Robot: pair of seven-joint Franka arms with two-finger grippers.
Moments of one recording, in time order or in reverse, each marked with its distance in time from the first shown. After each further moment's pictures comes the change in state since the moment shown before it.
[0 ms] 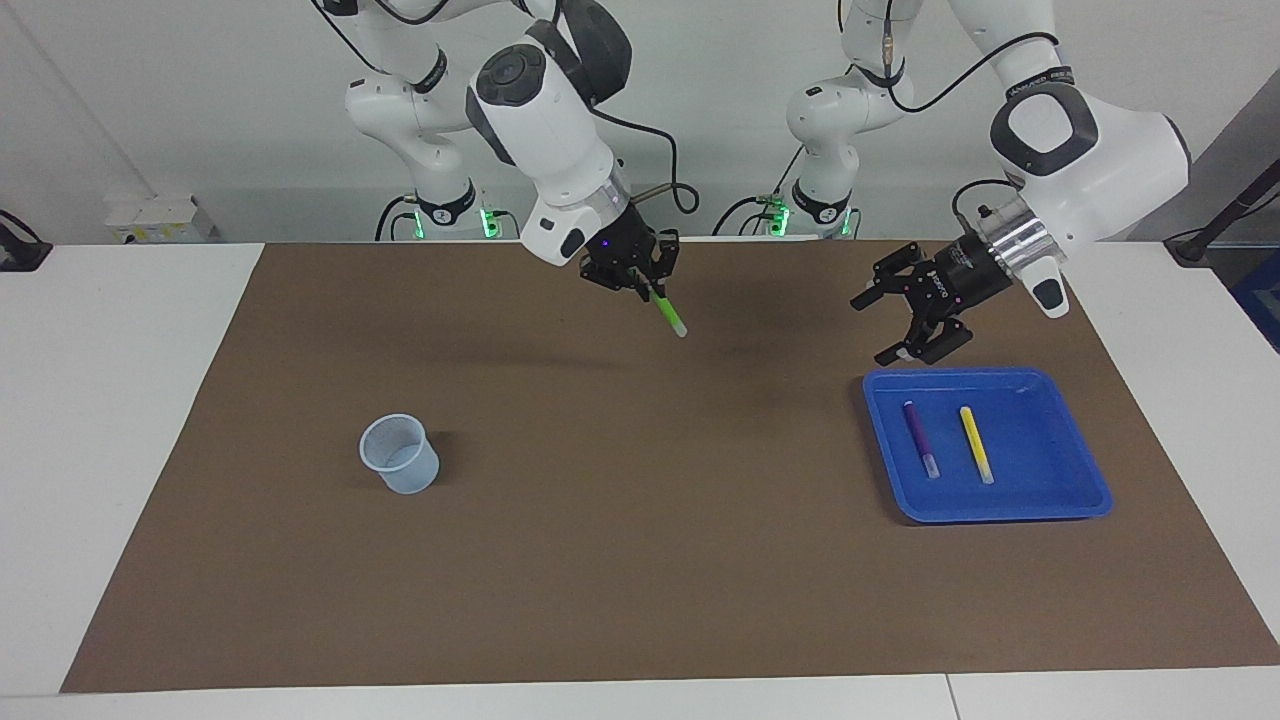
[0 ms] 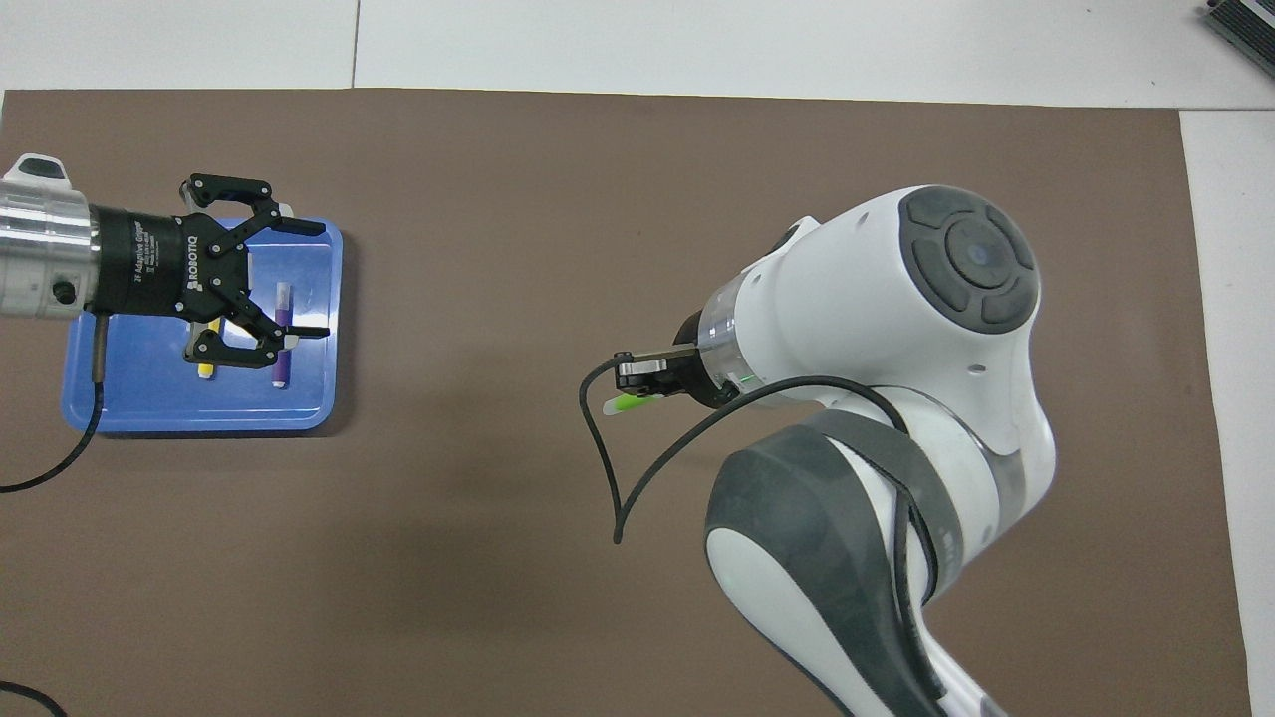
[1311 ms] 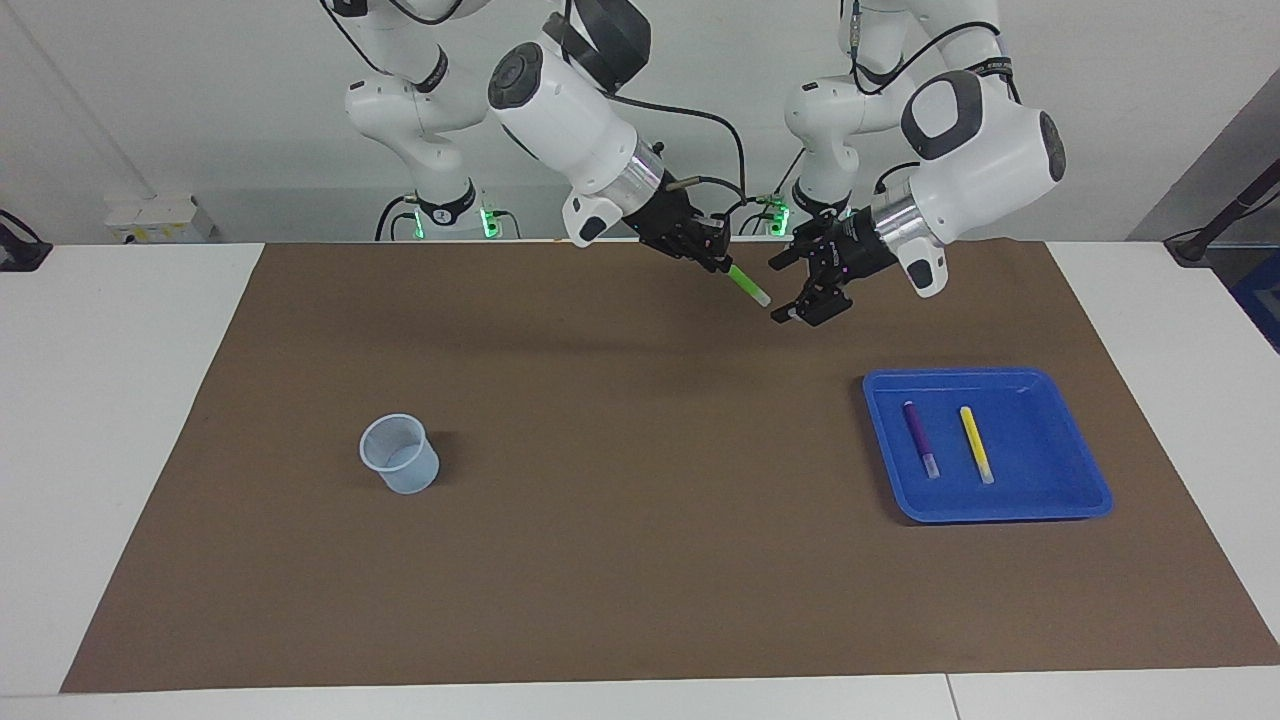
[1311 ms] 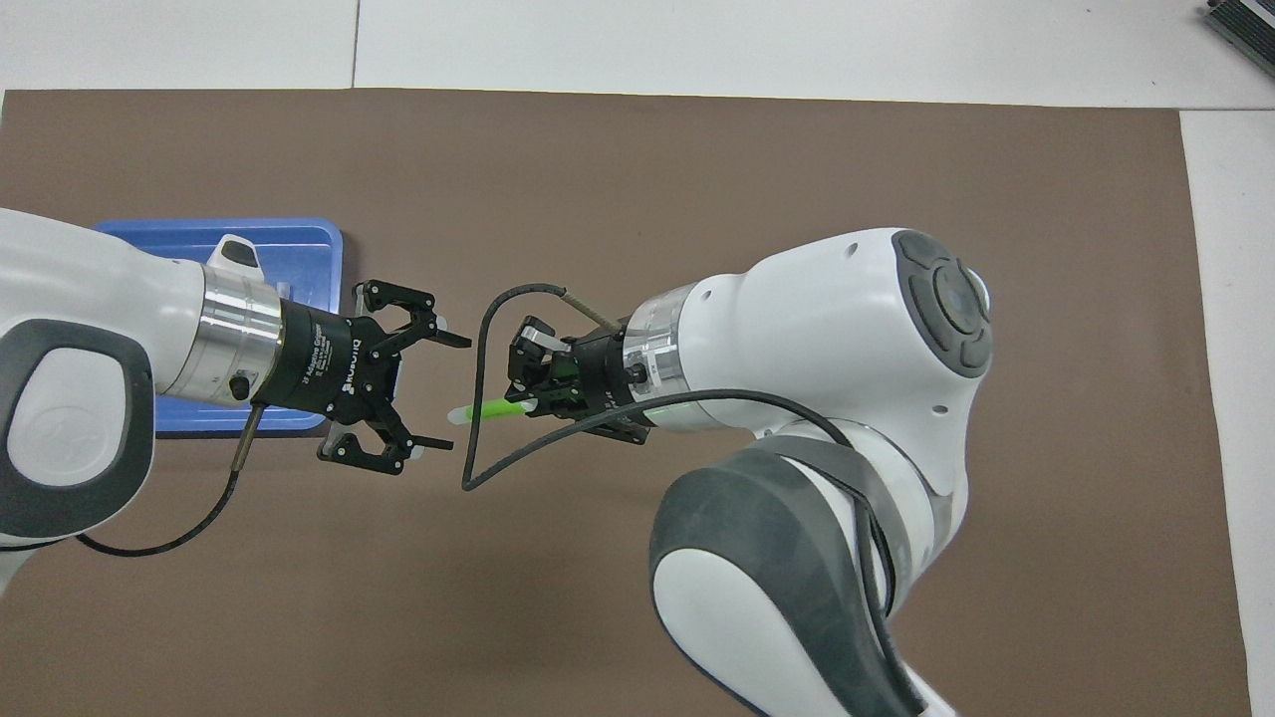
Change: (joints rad) left arm -0.168 -0.099 -0.004 -0.130 0.000 -0.041 -0.008; right arm 0.049 0.003 -0.004 -0.007 0.176 0.109 0.270
